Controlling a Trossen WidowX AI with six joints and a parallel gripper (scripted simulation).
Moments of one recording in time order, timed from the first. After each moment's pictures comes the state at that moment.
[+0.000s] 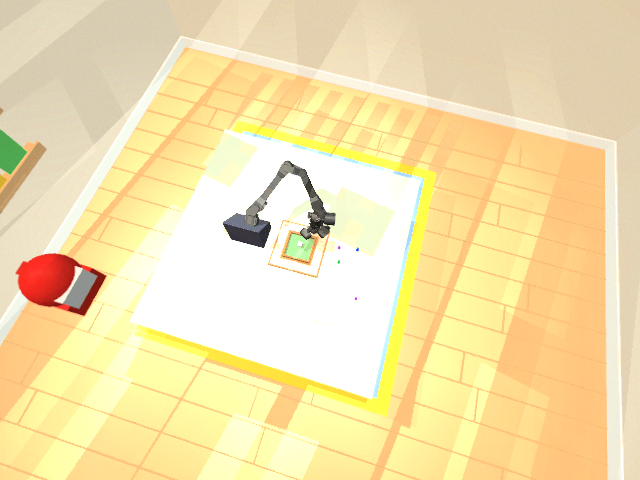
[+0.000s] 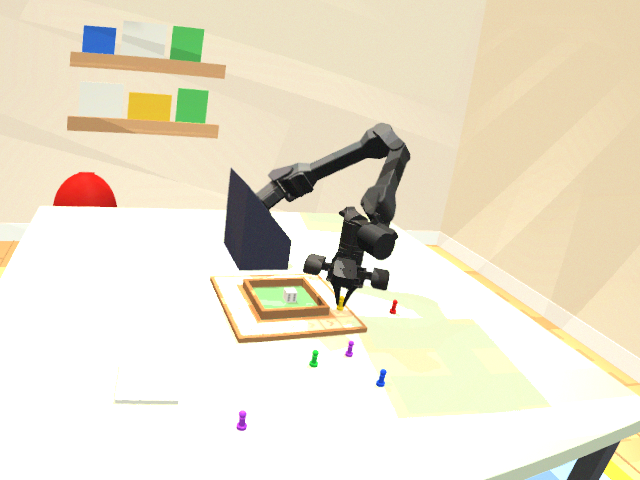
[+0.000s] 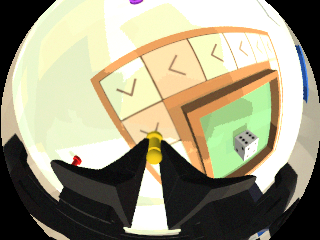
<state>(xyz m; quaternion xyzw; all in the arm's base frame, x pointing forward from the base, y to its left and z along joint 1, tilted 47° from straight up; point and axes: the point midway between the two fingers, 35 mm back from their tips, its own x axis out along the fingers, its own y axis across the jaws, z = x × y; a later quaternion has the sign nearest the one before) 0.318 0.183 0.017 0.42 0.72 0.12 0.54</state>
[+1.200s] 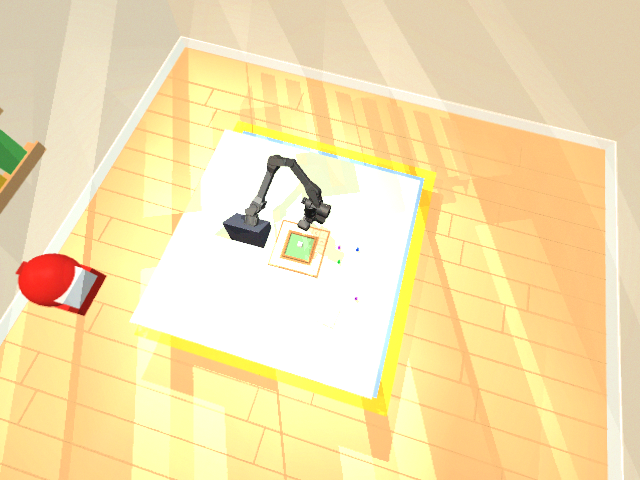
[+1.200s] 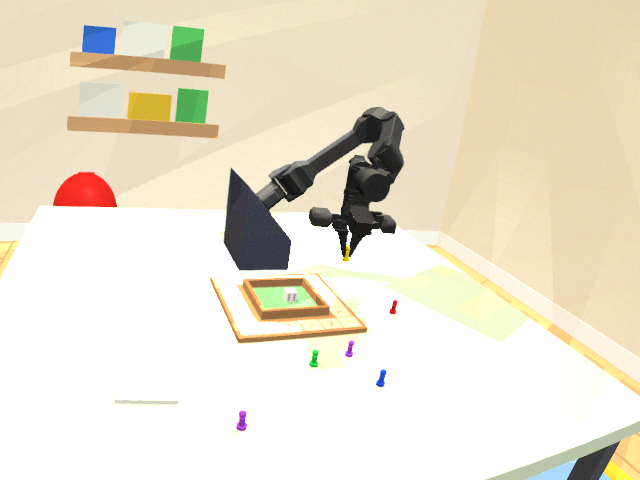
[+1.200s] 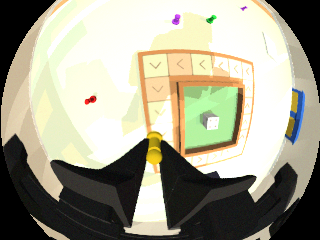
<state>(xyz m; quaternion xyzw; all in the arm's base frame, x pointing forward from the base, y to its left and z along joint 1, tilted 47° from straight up) 0.293 0.106 0.094 0.32 0.69 0.24 0.61</state>
